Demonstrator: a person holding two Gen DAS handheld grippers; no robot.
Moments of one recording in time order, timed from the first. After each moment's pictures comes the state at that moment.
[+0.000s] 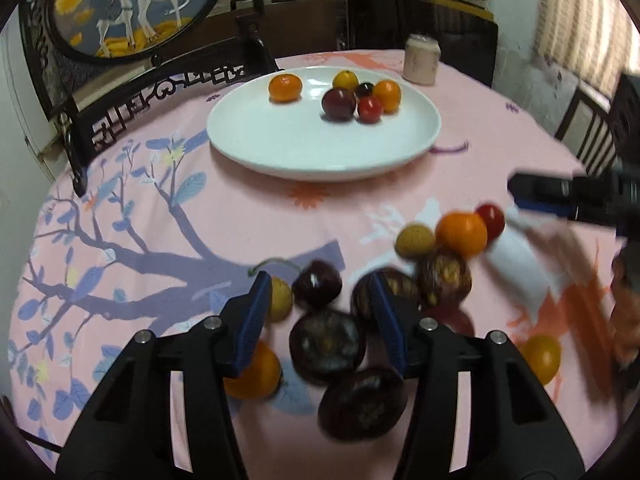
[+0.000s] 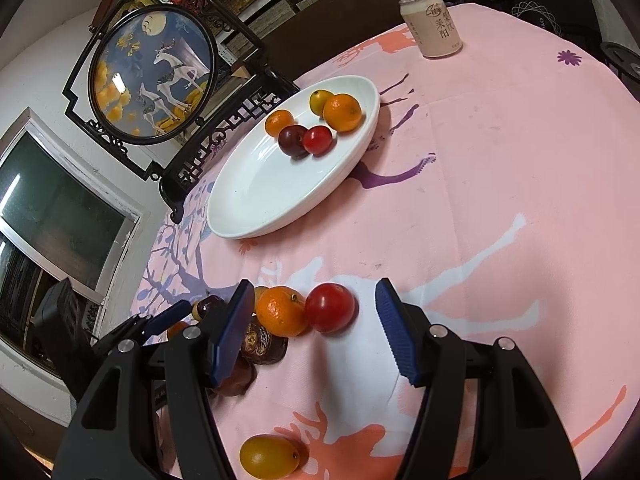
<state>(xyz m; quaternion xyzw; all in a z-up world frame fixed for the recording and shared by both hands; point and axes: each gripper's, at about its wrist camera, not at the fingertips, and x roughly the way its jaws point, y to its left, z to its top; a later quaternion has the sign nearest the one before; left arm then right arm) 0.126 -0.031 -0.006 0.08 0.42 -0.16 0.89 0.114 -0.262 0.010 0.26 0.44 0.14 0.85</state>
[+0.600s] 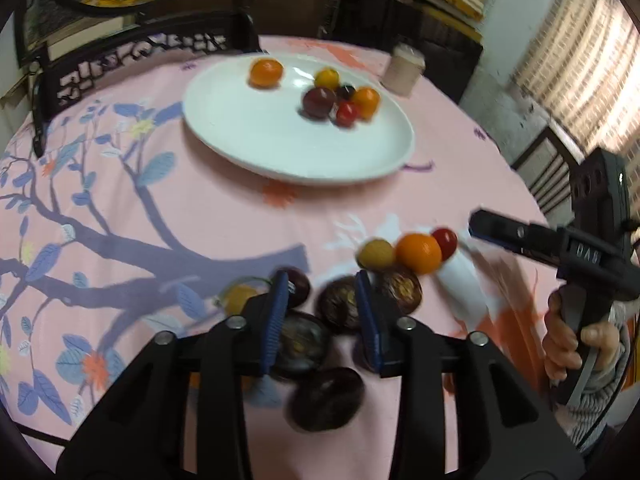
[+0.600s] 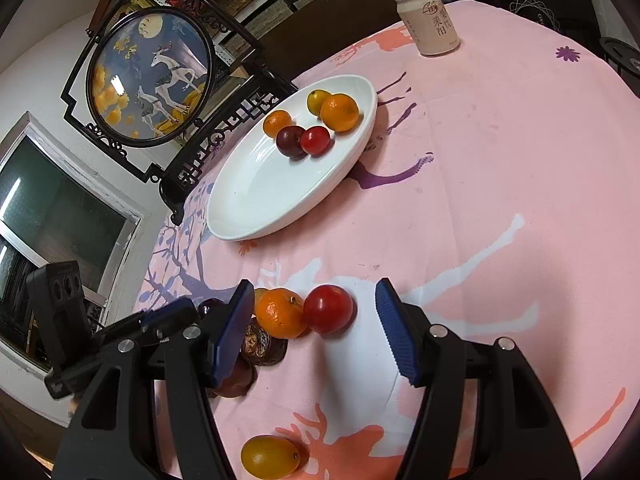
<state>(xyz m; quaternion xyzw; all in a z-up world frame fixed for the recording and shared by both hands) 0.140 -0.022 0.003 0.00 0.47 -0.23 0.85 0.115 -0.265 0.011 0.27 0.44 0.14 0.85</state>
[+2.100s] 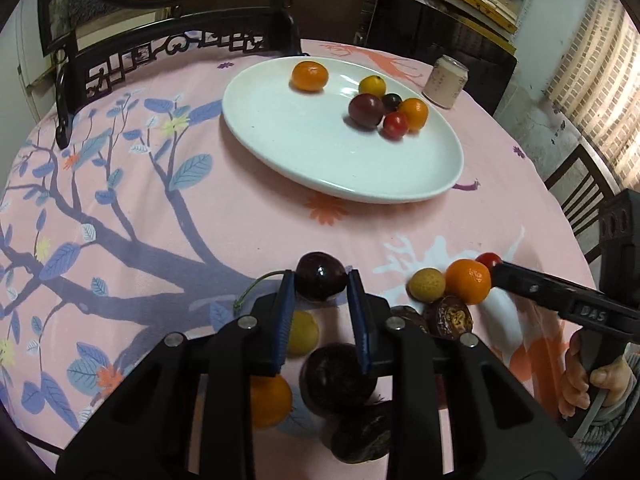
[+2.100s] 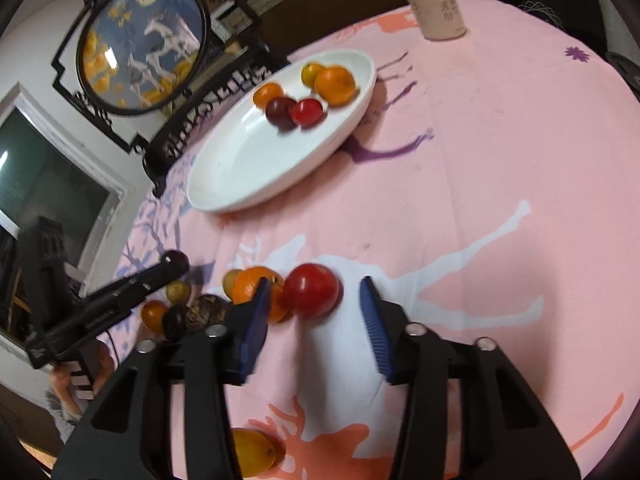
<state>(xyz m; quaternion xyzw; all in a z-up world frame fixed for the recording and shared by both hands) 0.157 -0.012 -0.005 -0.01 0.46 -0.17 0.87 0.119 -0.251 -0.008 0.22 0.48 0.14 0.84</state>
